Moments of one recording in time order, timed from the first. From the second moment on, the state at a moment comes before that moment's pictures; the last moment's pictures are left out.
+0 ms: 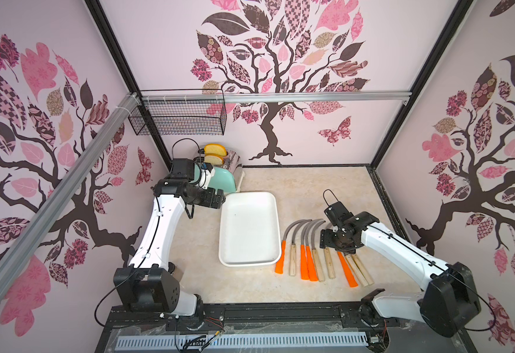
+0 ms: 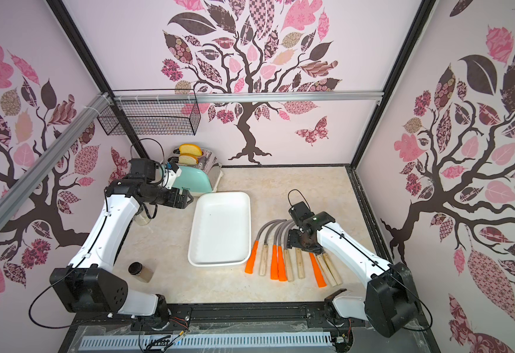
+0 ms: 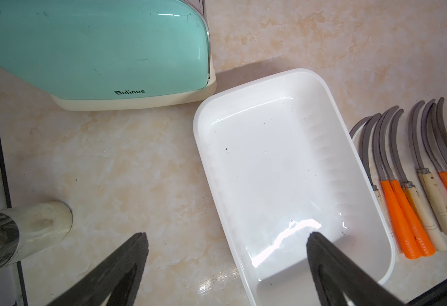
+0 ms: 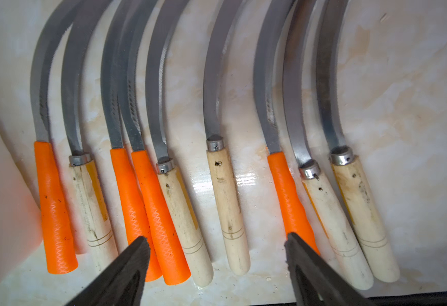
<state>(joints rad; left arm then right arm) -0.01 1.45 1.49 -1.03 0.27 0.21 0.46 1.30 0.93 -0.99 0.05 0.65</state>
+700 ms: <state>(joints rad) -0.01 1.43 1.41 -1.02 0.27 0.20 0.46 1.45 0.84 -0.91 0.04 0.66</state>
